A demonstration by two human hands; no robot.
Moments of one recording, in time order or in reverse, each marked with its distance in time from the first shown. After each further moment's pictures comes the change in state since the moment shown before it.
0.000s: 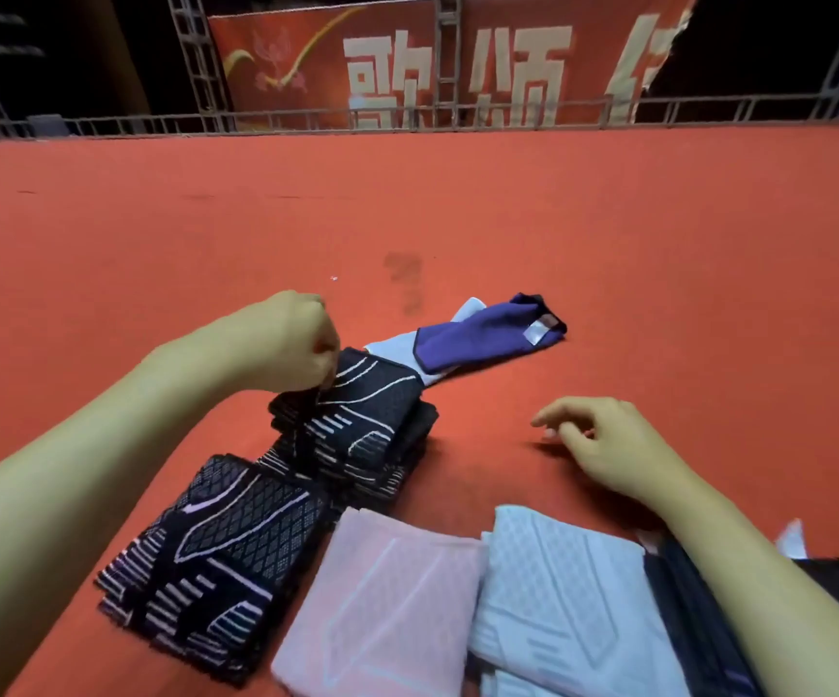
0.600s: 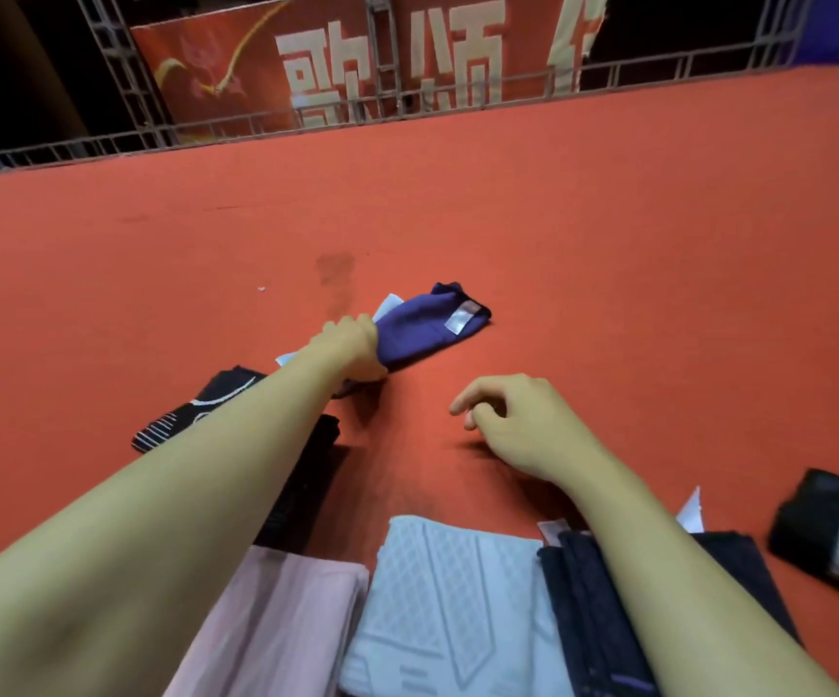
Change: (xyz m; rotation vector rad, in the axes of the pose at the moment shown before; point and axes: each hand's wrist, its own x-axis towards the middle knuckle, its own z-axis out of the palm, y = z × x) left_hand 0.185 0.082 0.114 0.100 -0.134 -0.294; right_hand 0.005 0.031 -0.003 0.177 0.011 0.075
